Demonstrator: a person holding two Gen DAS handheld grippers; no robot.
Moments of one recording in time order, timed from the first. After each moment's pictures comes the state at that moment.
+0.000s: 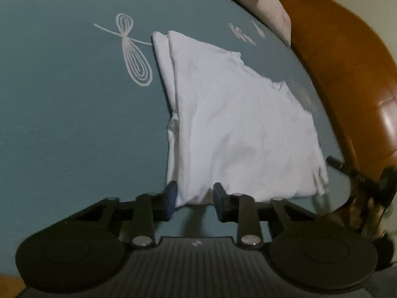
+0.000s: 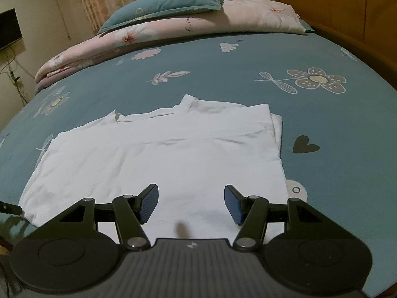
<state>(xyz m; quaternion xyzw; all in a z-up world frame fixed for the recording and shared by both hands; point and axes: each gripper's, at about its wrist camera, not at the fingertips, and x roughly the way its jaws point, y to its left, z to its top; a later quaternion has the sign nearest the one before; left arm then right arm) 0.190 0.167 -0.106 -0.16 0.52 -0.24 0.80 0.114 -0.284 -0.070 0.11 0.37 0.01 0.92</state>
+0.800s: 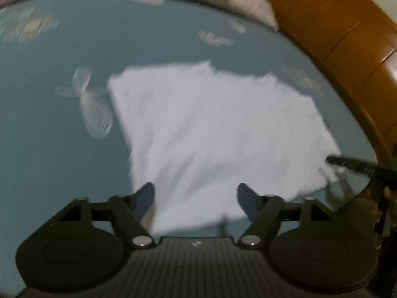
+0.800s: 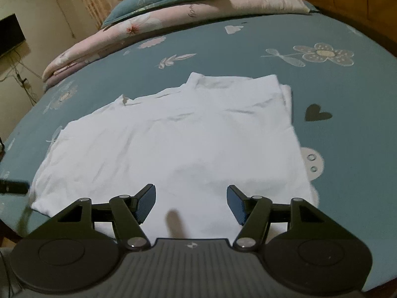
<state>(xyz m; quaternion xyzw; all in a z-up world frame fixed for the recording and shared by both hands) 0.191 0.099 -0.062 -0.06 0.46 -0.24 0.85 0.104 -0.284 -0.095 0.15 0.39 0.04 0.91</state>
